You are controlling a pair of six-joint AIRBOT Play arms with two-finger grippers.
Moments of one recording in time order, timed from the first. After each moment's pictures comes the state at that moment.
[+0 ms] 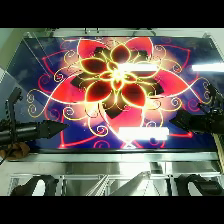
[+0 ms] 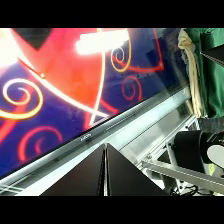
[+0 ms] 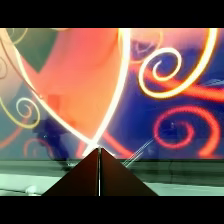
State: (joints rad) left arm 0.32 -0.64 0.56 0.53 -1.47 -1.00; right arm -0.06 -0.68 0.68 -1.05 1.19 1.73
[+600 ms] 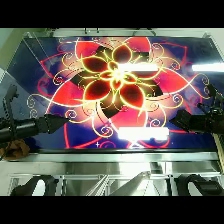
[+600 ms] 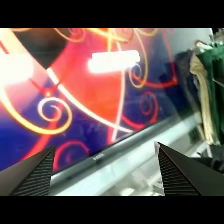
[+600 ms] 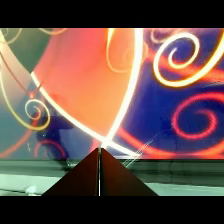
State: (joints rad) left arm 0.32 -0.64 0.58 0.56 -1.35 -1.05; right arm -0.06 -0.68 0.68 -1.05 1.19 1.73
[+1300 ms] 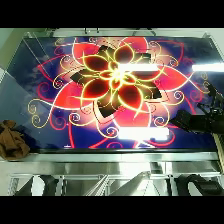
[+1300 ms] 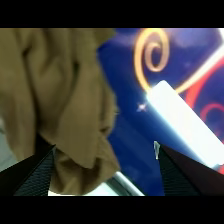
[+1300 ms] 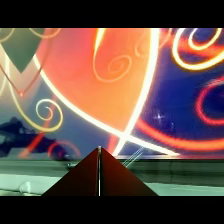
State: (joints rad) left arm 0.82 -0.71 0.72 1.44 -1.18 -1.55; right arm -0.06 -0.68 0.68 -1.05 1.19 1.73
